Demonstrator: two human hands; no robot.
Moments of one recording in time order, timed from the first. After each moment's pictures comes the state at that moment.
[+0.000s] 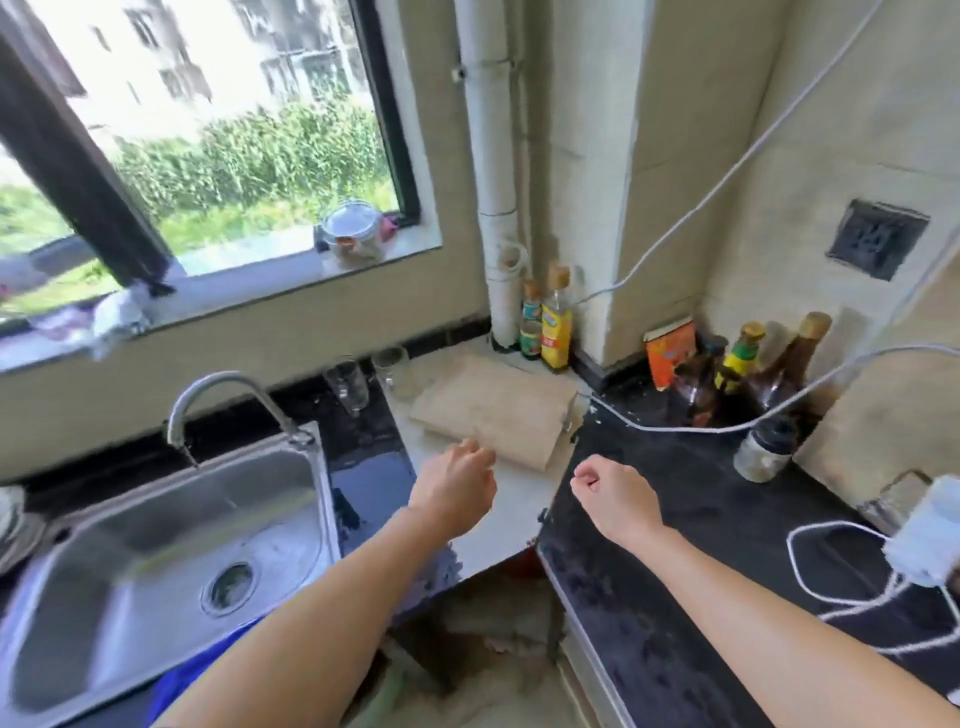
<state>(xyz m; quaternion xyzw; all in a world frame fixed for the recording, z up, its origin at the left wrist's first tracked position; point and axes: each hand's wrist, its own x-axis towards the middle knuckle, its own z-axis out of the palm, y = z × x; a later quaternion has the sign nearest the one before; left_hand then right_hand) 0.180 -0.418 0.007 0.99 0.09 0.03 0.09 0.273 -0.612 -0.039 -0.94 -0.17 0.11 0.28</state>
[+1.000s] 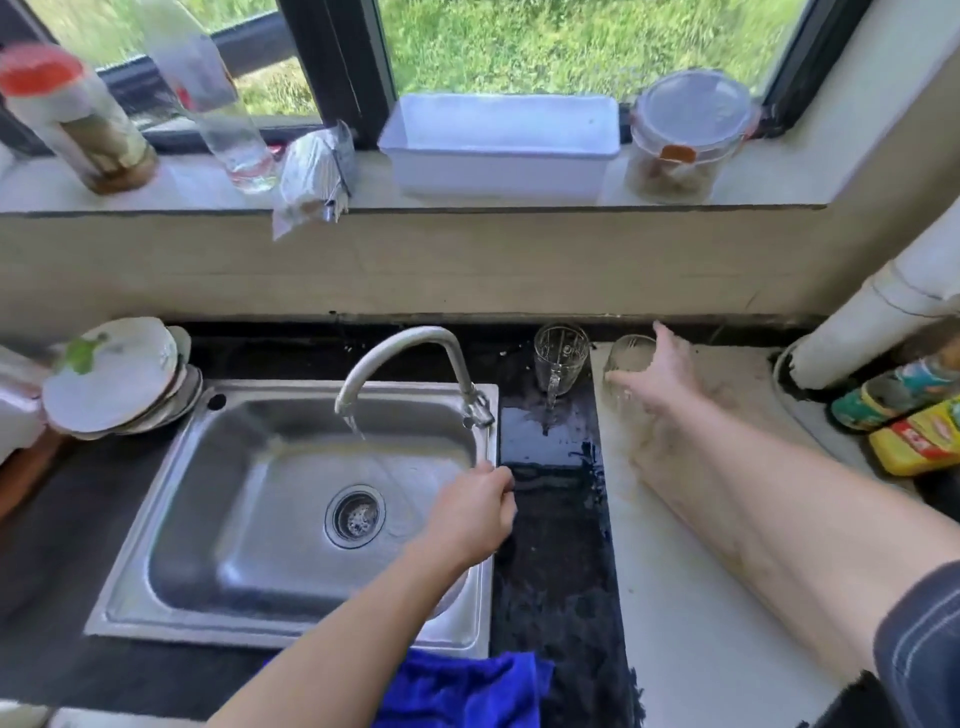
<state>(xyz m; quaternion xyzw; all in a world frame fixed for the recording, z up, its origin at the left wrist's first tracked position) 0.164 -0.124 -0.103 0.91 0.34 -0.03 0.24 0.460 -0.157 -0.115 -0.92 -0.23 0.22 0.22</state>
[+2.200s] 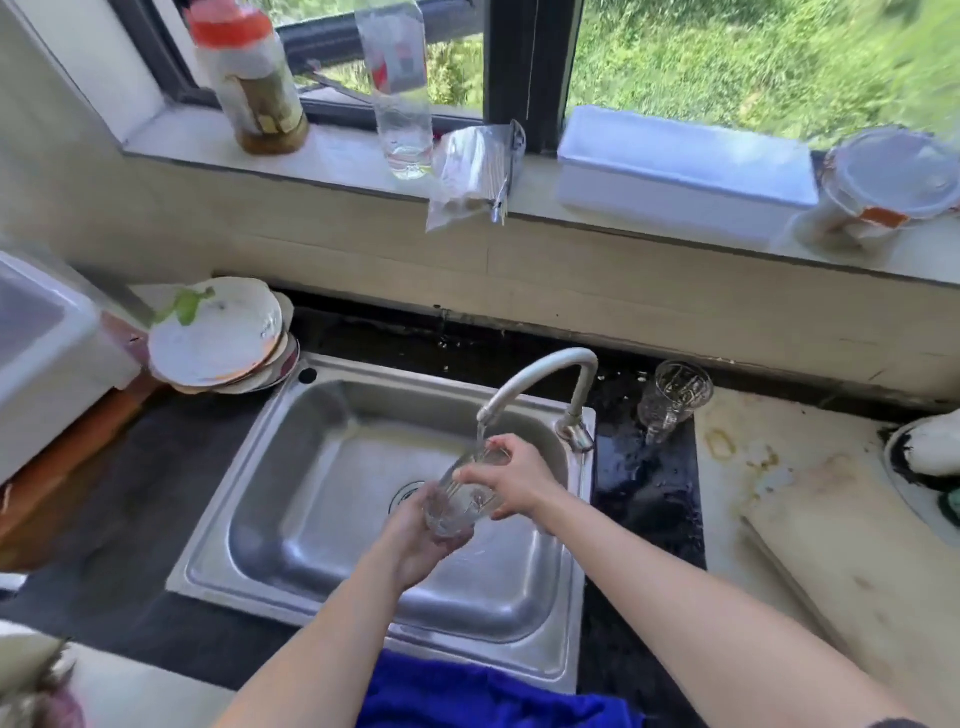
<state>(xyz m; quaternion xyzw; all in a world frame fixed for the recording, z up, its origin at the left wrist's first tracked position) 0.015 -0.024 -0.150 0.16 0.54 0.17 0.81 0.166 -0.057 -0.099 -0.73 -0.29 0.54 0.32</state>
